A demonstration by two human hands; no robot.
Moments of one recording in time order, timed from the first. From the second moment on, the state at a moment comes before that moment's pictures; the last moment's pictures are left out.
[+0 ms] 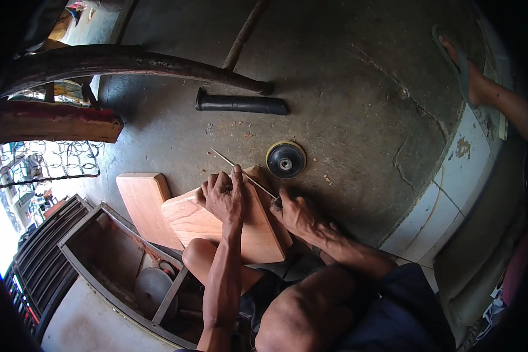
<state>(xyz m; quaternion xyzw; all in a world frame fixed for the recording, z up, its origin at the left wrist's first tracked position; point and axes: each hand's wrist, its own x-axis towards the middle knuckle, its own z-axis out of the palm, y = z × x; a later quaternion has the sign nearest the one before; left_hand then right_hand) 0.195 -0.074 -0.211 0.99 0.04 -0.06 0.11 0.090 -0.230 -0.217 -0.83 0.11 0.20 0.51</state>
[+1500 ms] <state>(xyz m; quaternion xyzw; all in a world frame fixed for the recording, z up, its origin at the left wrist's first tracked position) 0.201 -0.080 -0.205 0.99 0.06 -0.06 0.13 0.086 -0.224 -0.236 -0.82 0.12 0.20 0.53</state>
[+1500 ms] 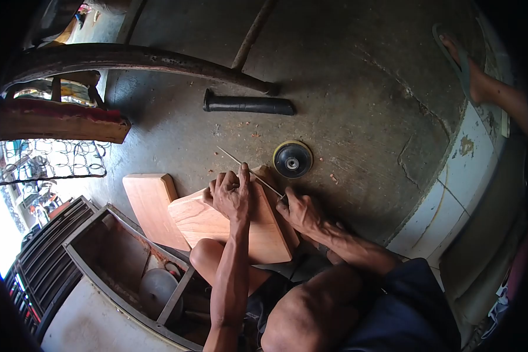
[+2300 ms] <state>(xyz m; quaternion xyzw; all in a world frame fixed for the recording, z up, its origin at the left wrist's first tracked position) 0.199 -0.077 -0.208 0.99 0.03 -0.04 0.13 0.071 -0.217 -0.235 -0.82 0.12 0.16 0.53</state>
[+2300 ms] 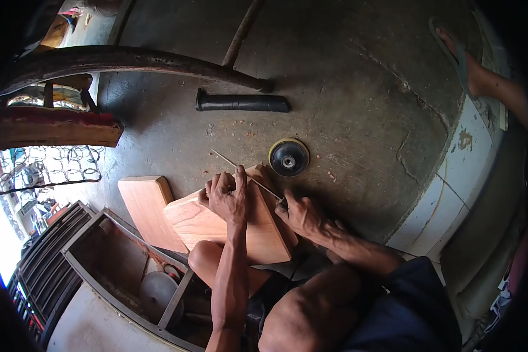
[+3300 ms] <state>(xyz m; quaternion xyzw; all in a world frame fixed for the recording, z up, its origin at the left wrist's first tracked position) 0.202 -0.078 -0.212 0.99 0.07 -0.05 0.14 0.103 -0.217 -0.251 -0.80 0.10 0.12 0.58</state>
